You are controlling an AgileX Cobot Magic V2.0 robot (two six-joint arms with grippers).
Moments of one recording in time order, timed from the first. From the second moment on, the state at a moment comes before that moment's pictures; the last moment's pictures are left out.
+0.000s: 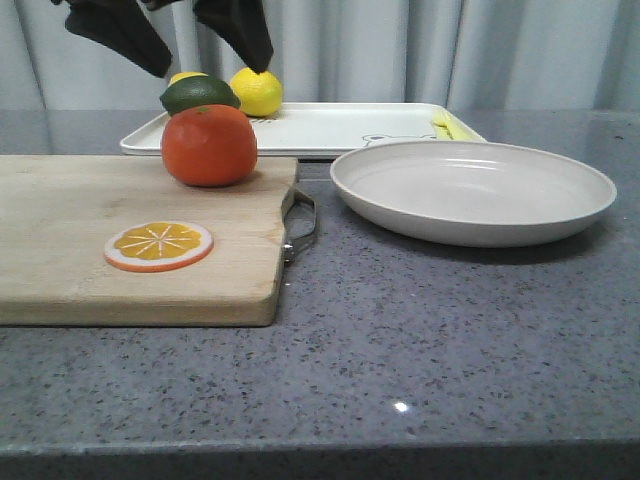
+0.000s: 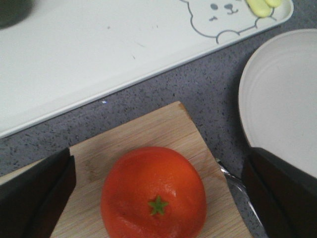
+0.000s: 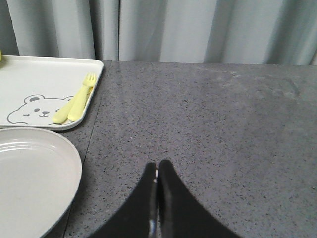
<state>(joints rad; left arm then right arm) -0.50 1.61 -1.35 -0.13 0.63 -0.03 -0.03 0.58 -0.45 -0.05 0.15 0.07</state>
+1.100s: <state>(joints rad) -0.53 1.70 -1.46 -0.14 0.72 -0.03 -0.03 0.58 -0.45 -0.05 0.15 0.07</state>
